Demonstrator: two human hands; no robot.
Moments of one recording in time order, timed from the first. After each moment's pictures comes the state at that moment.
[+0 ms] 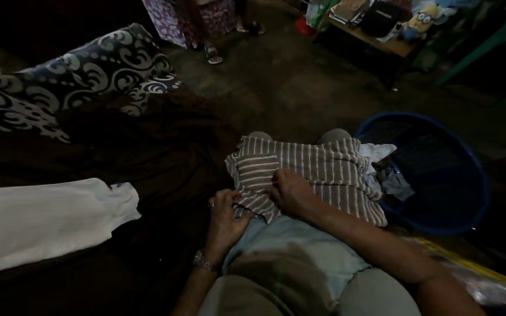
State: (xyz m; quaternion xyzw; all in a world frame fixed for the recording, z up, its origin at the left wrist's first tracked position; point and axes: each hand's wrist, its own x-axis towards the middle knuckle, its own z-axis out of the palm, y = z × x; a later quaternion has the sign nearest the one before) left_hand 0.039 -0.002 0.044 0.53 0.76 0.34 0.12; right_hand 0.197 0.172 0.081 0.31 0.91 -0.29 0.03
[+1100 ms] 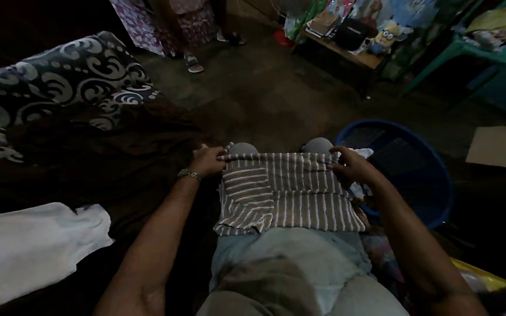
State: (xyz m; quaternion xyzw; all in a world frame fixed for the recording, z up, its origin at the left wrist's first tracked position) left_hand -0.083 0.176 0.062 0.58 0.77 0.09 0.23; right_hand 0.346 0.326 0.082 0.48 0.82 -0.30 0.00
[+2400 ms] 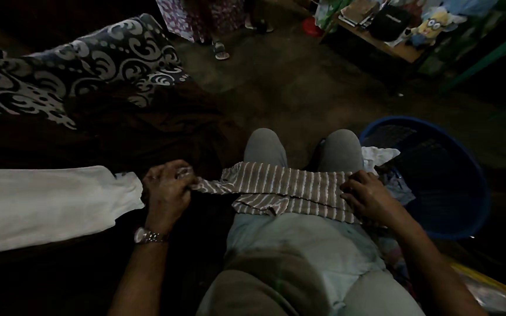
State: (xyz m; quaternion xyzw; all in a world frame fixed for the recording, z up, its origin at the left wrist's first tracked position) left_hand -0.084 -0.029 0.077 0.61 0.75 0.24 -0.09; right_hand 0.360 0.222 0.068 0.31 0.93 -0.18 -0.06
